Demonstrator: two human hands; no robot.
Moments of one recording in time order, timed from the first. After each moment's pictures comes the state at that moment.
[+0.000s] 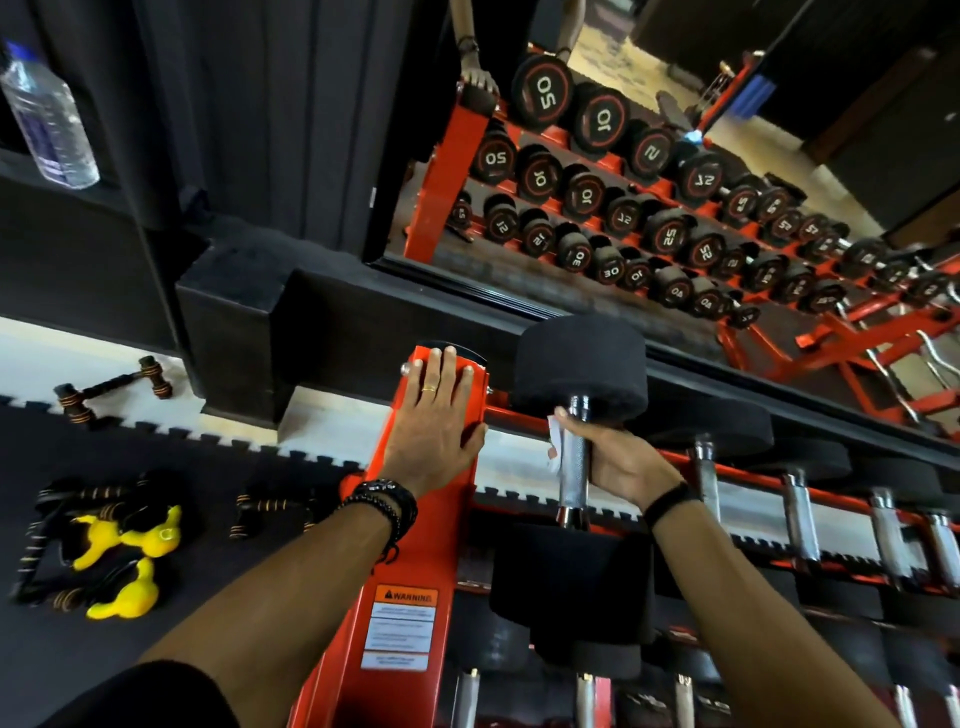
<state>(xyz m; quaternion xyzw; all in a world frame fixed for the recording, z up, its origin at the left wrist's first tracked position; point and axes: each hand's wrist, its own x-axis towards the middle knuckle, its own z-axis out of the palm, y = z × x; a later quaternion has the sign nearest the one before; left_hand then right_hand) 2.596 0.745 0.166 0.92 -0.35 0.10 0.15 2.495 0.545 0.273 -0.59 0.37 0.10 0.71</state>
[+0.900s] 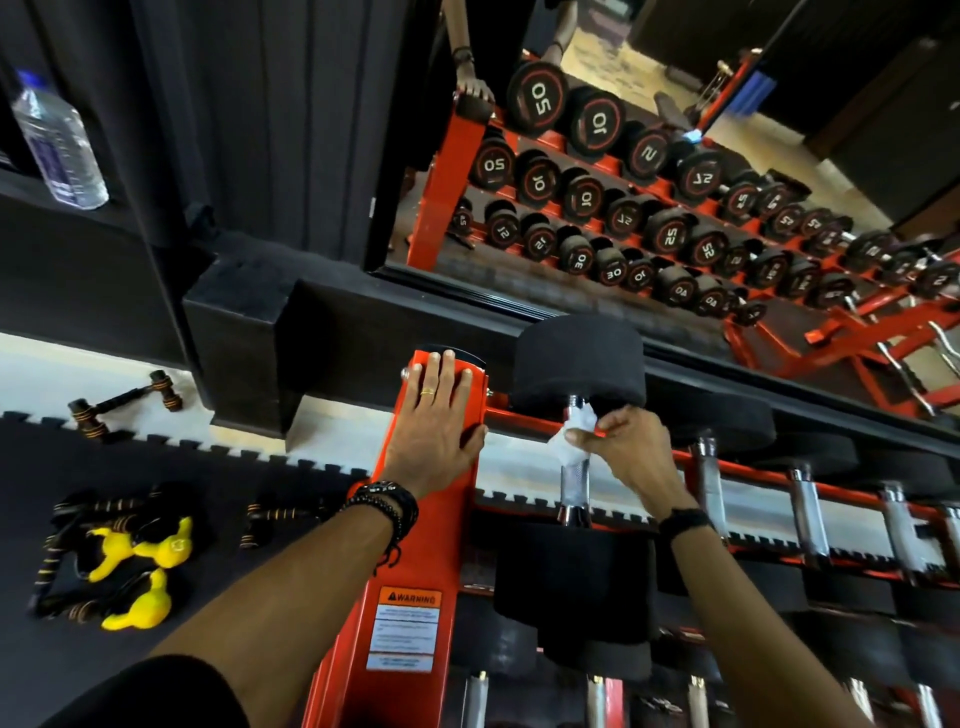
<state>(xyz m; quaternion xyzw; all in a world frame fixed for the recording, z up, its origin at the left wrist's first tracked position) 2.596 0.744 0.166 0.92 -0.35 0.09 0.15 2.479 0.557 0.295 -0.87 0.37 -0.04 0.33</state>
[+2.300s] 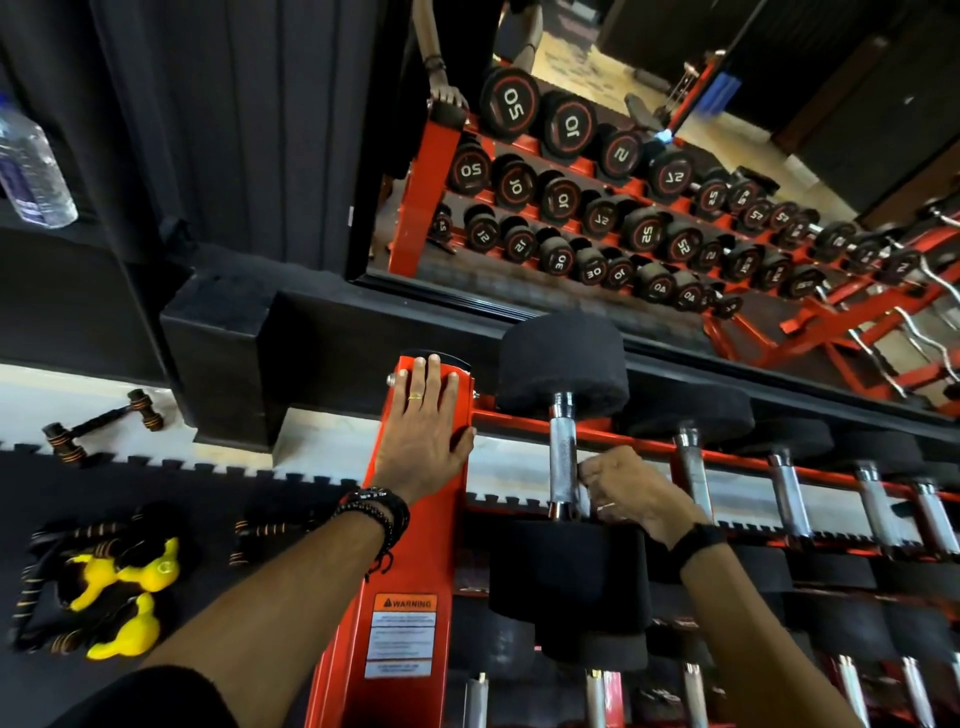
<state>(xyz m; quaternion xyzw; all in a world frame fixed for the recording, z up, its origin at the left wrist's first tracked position) 2.596 0.742 0.165 0.92 -0.35 0.10 0.14 2.450 0.551 0.281 -0.78 0.40 0.10 0.47</state>
